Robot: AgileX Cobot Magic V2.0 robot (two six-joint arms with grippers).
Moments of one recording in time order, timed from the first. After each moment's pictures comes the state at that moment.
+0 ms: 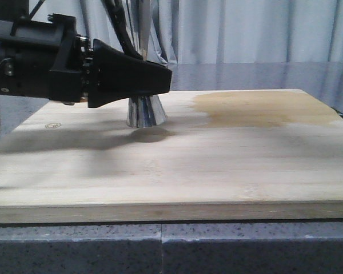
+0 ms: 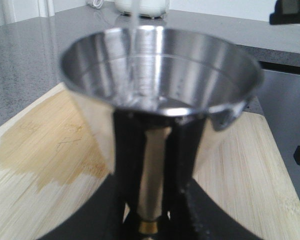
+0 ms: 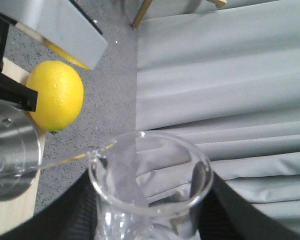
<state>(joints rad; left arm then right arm) -0.38 1.71 -0.75 1.24 -1.15 -0.72 0.72 1.29 -1.02 -1.41 -0.01 0.05</state>
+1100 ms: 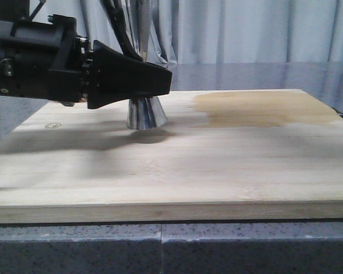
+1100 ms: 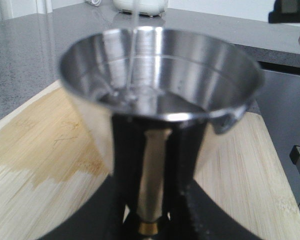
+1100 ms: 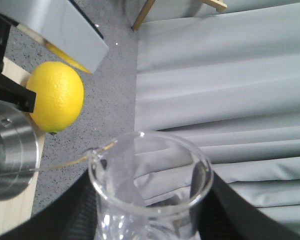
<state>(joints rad) -0.38 1.71 -0.75 1.26 -1.15 -0.74 0.72 1.29 -1.02 -1.43 -0.02 0.05</state>
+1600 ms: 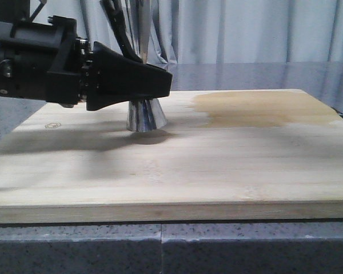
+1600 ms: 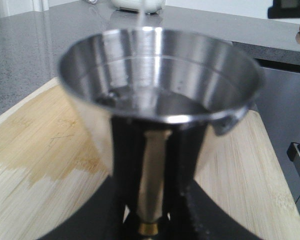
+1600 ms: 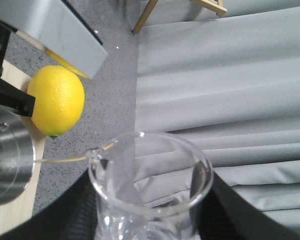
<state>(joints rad) -0.38 1.71 -0.75 1.27 -1.15 -0.74 0.72 1.29 -1.02 -1.43 -0.03 0.05</state>
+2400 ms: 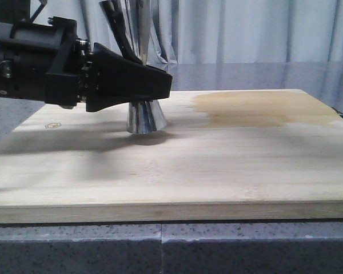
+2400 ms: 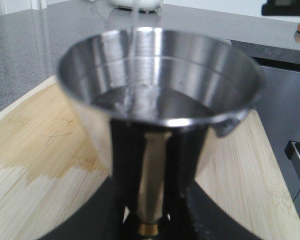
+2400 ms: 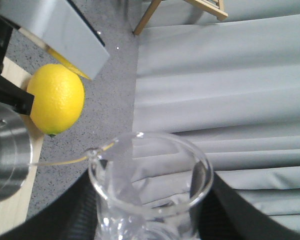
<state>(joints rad) -0.38 1.71 -0.75 1.28 -1.15 -0.74 0.72 1.29 -1.02 -1.46 -0.04 0.05</state>
